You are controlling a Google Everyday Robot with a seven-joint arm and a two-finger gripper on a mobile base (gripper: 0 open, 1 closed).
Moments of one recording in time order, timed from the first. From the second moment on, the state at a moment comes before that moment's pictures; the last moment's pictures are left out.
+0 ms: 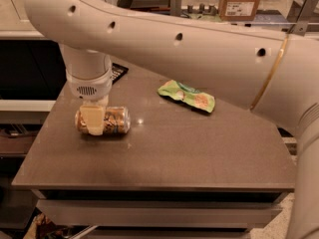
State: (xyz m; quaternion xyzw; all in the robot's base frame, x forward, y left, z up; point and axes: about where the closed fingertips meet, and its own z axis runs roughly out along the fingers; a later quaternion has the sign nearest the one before) arm 0.504 0.142 0.851 -0.71 0.70 -0.01 0.08
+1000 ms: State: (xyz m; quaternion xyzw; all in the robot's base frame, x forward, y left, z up) arm 0.504 0.142 0.852 -0.71 0.70 -0.01 0.09
